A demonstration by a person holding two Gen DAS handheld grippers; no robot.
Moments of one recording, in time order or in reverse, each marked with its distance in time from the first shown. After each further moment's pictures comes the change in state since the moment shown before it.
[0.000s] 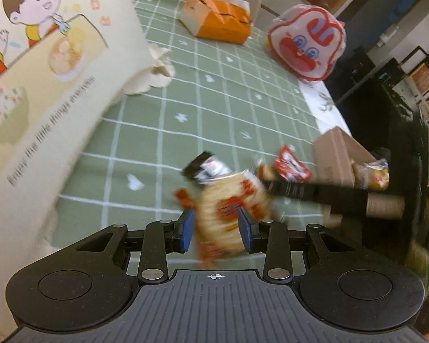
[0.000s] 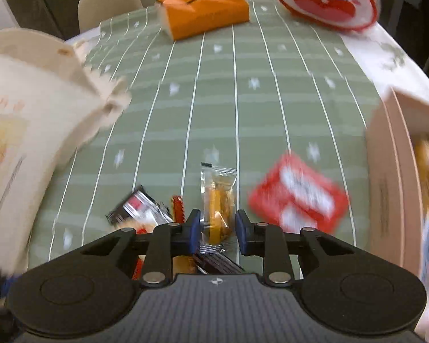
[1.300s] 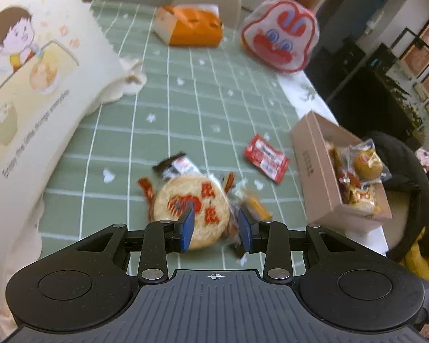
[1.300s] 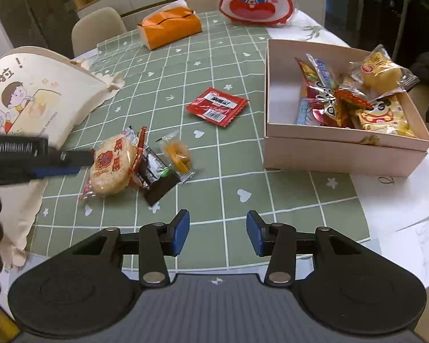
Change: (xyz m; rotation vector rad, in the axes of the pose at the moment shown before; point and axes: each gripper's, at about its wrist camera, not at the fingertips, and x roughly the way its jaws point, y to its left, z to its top) left arm -0.015 -0.044 -0.020 0.098 -0.043 0.049; right arm -0.119 -0.060 -0.141 0.084 -0.115 -0.018
